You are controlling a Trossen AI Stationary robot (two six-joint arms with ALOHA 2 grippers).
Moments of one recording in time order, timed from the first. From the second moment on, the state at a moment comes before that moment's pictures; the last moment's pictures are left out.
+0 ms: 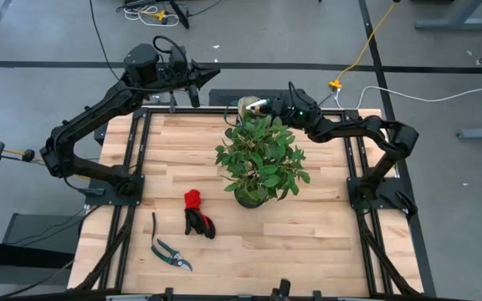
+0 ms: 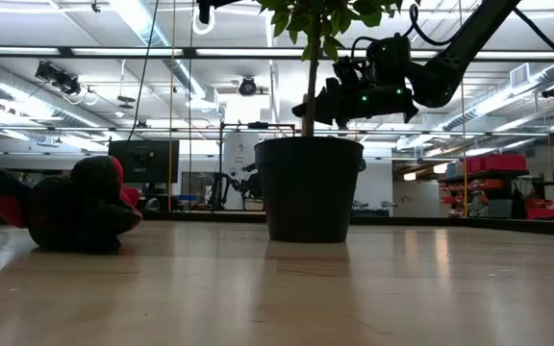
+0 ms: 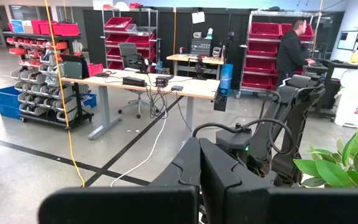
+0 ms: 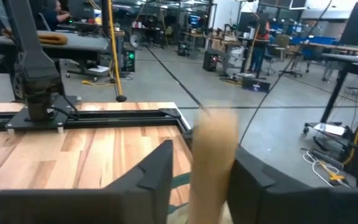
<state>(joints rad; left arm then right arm) 0.66 1.29 1.40 -0.08 0.34 -0.03 -0.58 1.68 0.84 0.80 -0.34 -0.13</state>
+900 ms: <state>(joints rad) 0.66 1.29 1.40 -0.08 0.36 -0.07 -0.57 1.65 0.84 0.79 -0.33 -0.07</state>
